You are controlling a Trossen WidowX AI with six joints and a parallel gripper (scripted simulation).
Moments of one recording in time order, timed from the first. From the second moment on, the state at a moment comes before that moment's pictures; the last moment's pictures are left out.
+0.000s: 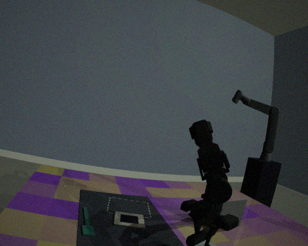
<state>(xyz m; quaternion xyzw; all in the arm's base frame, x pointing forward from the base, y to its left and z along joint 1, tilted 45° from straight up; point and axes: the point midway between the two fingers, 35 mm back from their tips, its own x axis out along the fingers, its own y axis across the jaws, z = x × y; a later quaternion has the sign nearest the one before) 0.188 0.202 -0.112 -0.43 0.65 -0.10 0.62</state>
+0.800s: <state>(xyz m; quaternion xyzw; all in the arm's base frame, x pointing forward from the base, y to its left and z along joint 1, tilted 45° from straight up) 0.184 0.210 -0.096 -0.43 0.65 -0.11 0.62</state>
